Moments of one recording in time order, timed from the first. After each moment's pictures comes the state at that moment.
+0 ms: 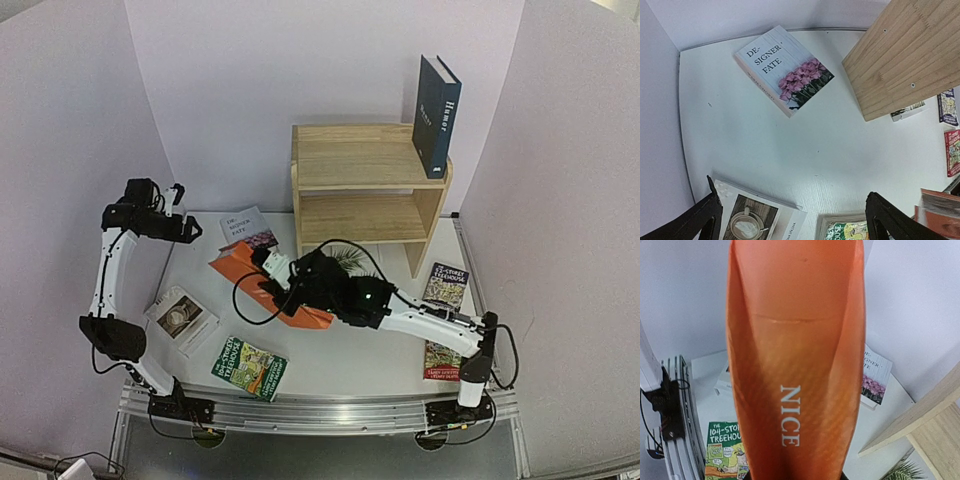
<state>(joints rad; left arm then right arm) -0.01 1.66 2.00 -1.27 0.34 0.13 1.21 1.91 1.97 -0.47 0.18 -0.11</state>
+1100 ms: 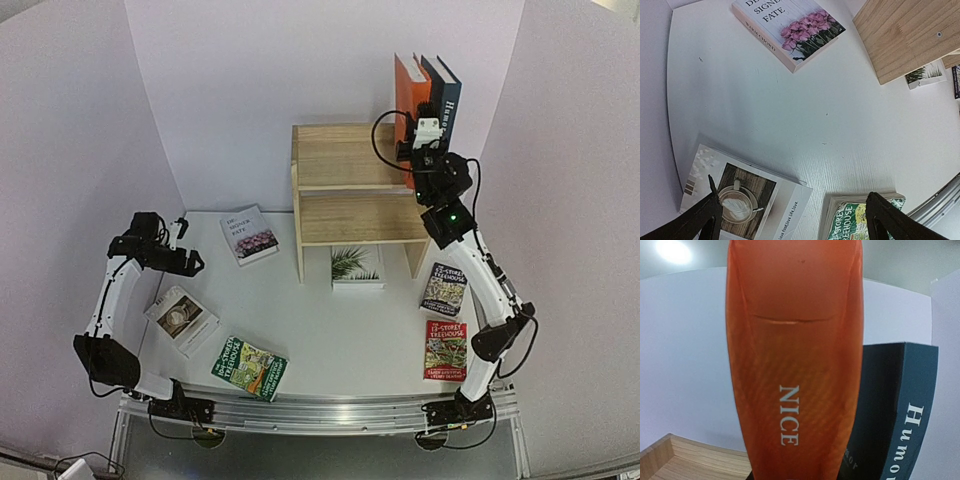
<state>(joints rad) -0.01 1.43 1.49 -1.09 0.29 0.14 0.59 1.82 2.20 0.12 0.45 -0.37</state>
